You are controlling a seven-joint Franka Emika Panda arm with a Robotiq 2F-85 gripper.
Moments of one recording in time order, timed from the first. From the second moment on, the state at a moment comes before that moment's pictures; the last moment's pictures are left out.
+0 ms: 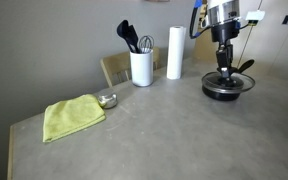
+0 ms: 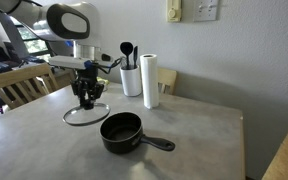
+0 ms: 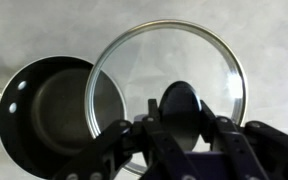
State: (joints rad) arm -0.05 0.34 0.01 -1.94 -0.03 1.96 -0.25
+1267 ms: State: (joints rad) arm 0.21 0.62 0.04 -1.81 0.09 2.26 0.59
